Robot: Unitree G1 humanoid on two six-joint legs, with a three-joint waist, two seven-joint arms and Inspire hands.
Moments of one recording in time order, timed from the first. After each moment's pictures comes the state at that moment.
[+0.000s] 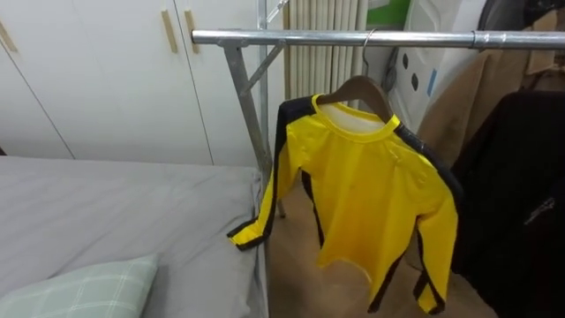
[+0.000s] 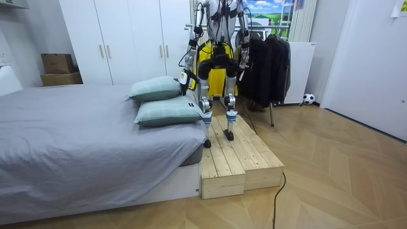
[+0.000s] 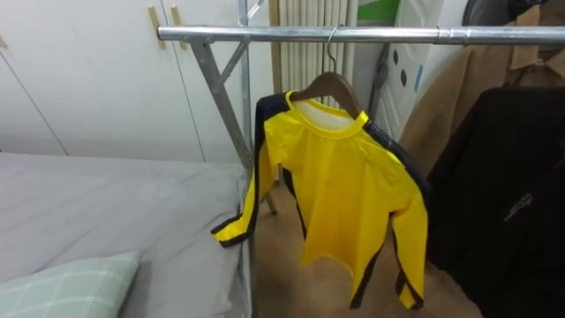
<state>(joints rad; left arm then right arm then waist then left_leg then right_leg) 0.26 0.23 0.07 1.21 -0.36 0.03 -0.01 0.14 -0.21 0.05 1.25 0.65 -0.07 0.37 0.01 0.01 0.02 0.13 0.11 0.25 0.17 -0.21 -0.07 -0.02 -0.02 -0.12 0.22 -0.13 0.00</state>
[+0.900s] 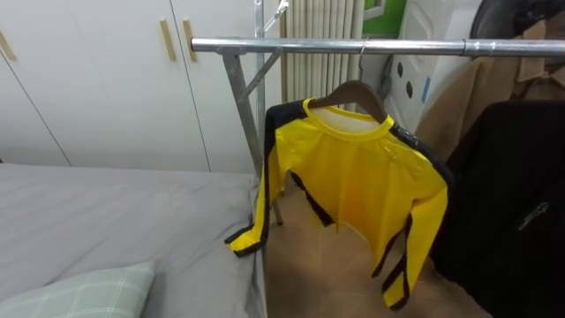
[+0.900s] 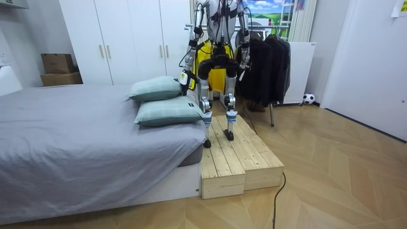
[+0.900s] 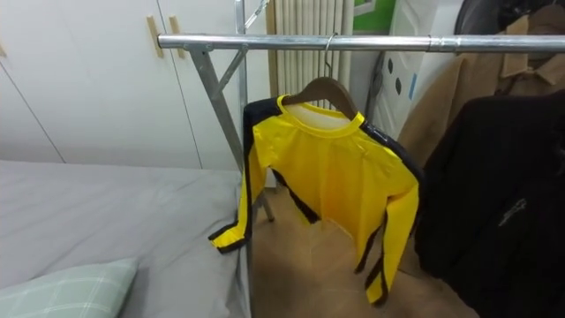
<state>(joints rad) 0.26 0.22 0.08 1.23 -0.38 0.04 -0.01 0.14 -0.22 0.03 1.28 0.67 -0.04 0.40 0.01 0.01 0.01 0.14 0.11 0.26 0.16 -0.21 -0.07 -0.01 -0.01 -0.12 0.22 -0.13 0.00</state>
